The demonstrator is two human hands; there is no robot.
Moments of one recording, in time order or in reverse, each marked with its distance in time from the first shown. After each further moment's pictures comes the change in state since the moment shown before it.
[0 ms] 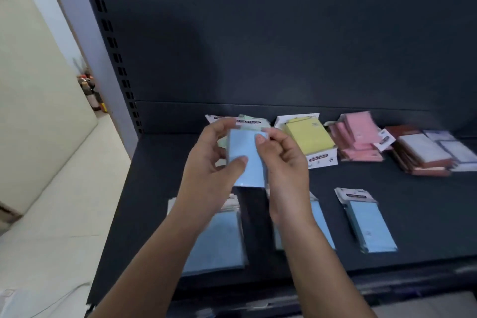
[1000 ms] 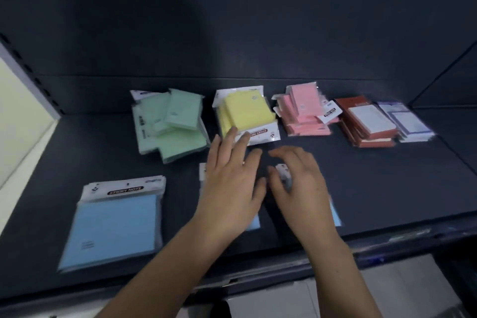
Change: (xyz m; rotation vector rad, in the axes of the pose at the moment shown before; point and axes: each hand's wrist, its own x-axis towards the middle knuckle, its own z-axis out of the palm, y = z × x) left_hand -0.017 -0.060 0.131 1.235 -0.274 0.329; right_hand 0.004 -0.013 -0.171 -1.252 -0.055 -0.529
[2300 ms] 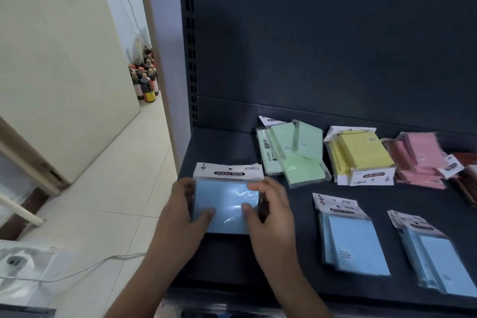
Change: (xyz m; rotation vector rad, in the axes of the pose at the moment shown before) left_hand -0.133 -0.189 -0.081 -0.719 0.230 -0.709; right_hand -0.020 -0.177 0.140 0.637 -0.170 0.172
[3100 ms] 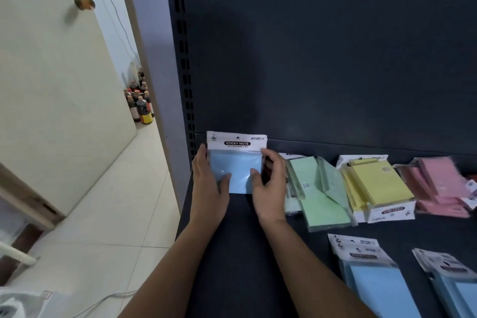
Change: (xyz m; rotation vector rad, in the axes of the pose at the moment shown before) left_hand 0.141 0.001 0.050 0.040 0.176 0.238; right_hand 0.140 0.033 0.045 0.168 0.222 -0.075
